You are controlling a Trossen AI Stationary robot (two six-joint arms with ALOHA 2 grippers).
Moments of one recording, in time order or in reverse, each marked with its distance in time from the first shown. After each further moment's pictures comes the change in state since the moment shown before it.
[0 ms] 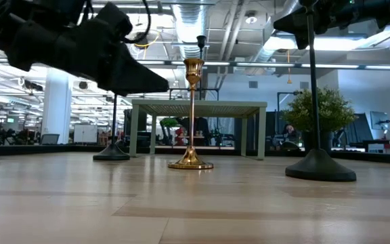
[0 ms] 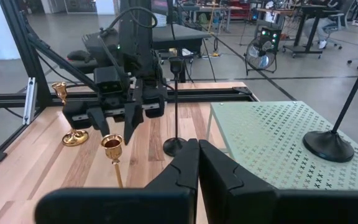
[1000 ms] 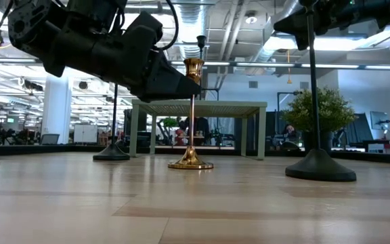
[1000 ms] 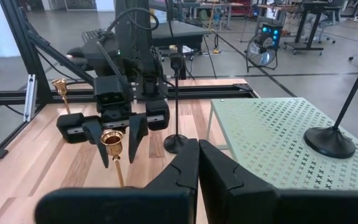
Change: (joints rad) left arm 0.057 0.177 0.161 0.023 0.036 -0.030; right arm 0.000 0.000 0.000 -0.014 -0.001 0.000
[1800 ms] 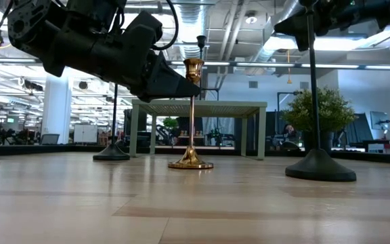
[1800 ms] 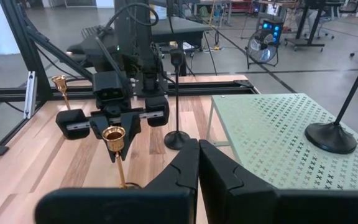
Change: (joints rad) left arm -0.001 0.000 0.000 0.001 0.001 0.000; right arm 0.000 0.000 0.000 -0.015 0.000 0.001
